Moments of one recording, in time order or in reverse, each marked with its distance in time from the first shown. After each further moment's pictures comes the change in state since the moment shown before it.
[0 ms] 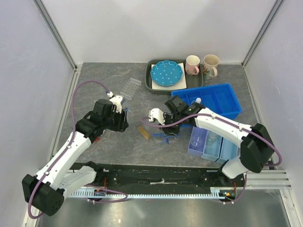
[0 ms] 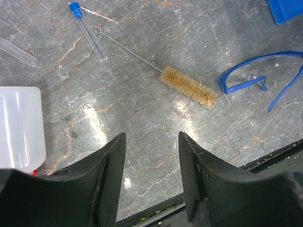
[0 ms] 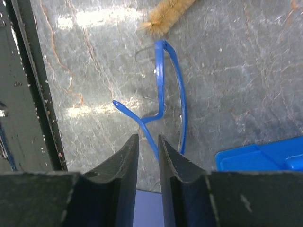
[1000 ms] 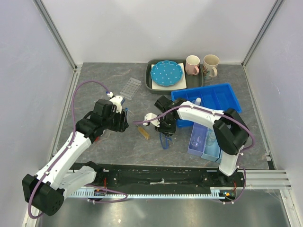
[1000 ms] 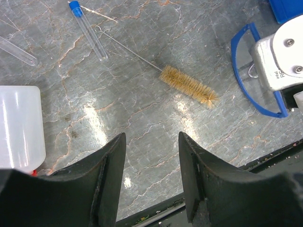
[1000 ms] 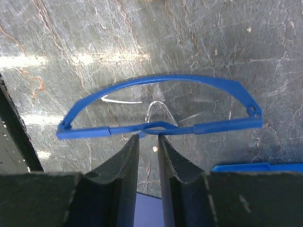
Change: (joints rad) left arm 0.000 0.001 -0.003 0.000 0.000 0.000; right arm -0.005 0.303 0.164 -0.163 0.077 -0.123
